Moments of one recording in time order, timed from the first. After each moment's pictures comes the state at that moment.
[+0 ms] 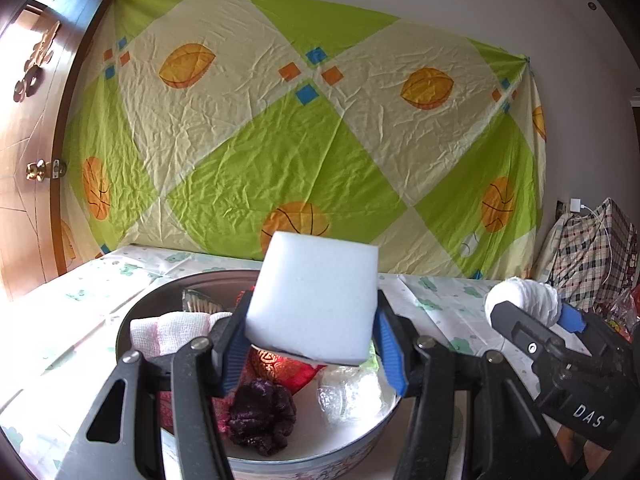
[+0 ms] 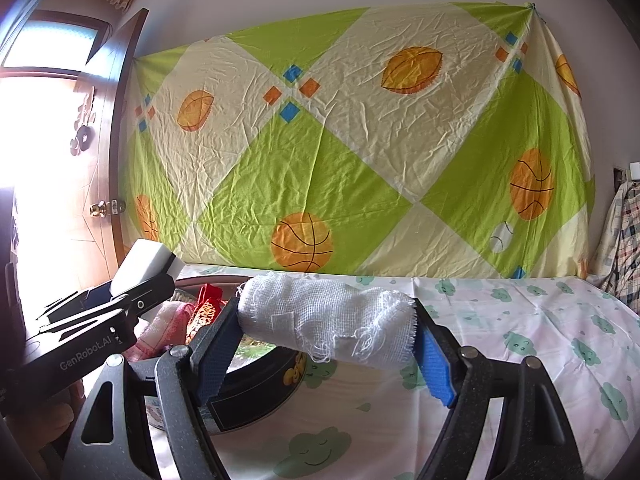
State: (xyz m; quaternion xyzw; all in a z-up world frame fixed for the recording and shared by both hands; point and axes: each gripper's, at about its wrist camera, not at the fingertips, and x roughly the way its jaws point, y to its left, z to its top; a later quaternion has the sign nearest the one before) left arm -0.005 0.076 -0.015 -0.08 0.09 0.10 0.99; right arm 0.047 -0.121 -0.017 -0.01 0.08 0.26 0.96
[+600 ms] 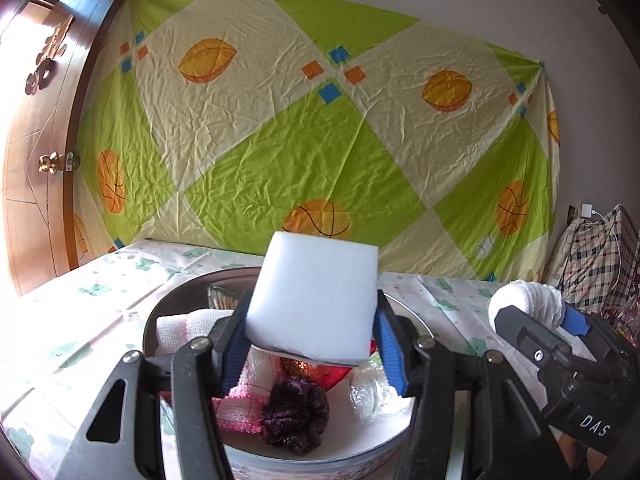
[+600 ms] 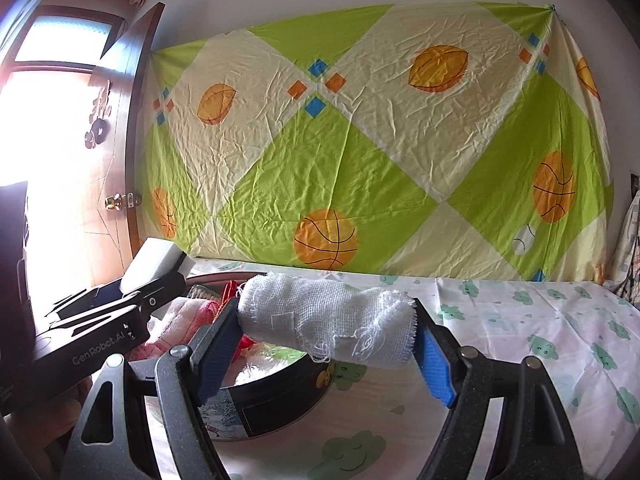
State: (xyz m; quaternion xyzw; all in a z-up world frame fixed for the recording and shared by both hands) left arm -0.010 0.098 -0.019 -0.08 0.09 0.12 0.98; right arm 0.043 -0.097 -0.018 -0.02 0.08 0.28 0.96
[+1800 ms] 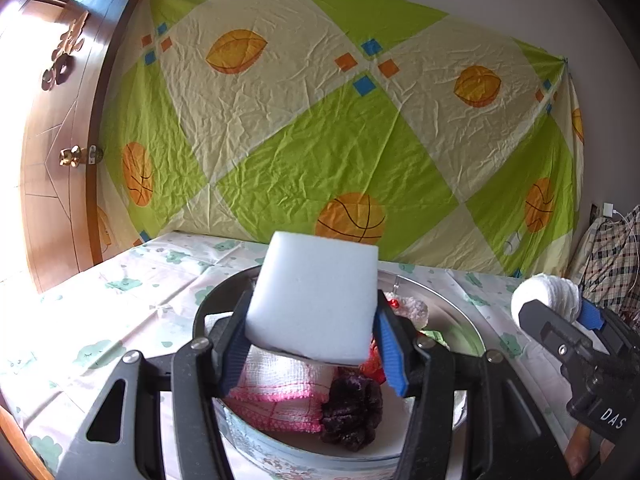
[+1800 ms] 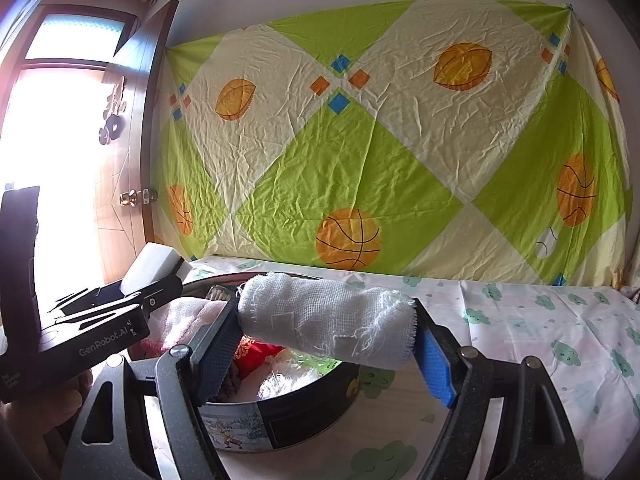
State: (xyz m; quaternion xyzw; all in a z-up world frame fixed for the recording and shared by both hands) left arm -0.015 0.128 -0.024 -0.09 0.11 0.16 0.98; right arm 0.046 -0.076 -0.019 -0.03 0.08 0.31 0.95
